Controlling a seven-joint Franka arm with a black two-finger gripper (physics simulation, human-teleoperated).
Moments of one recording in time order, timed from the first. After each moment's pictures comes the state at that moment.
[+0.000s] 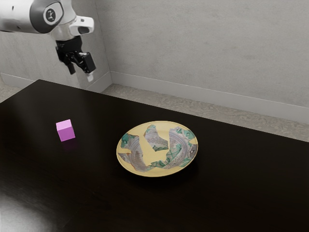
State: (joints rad) arm 0.06 0.08 0.07 -1.57 0.01 1.76 0.27
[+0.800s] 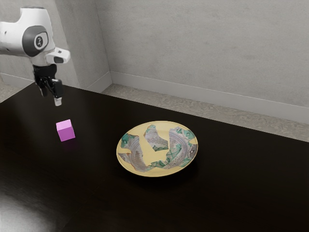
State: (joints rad) arm 0.20 0.19 0.14 -1.64 0.08 1.75 0.54
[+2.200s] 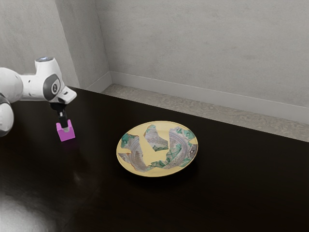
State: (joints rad) arm 0.43 0.72 0.02 -1.42 0.04 2.17 1.14
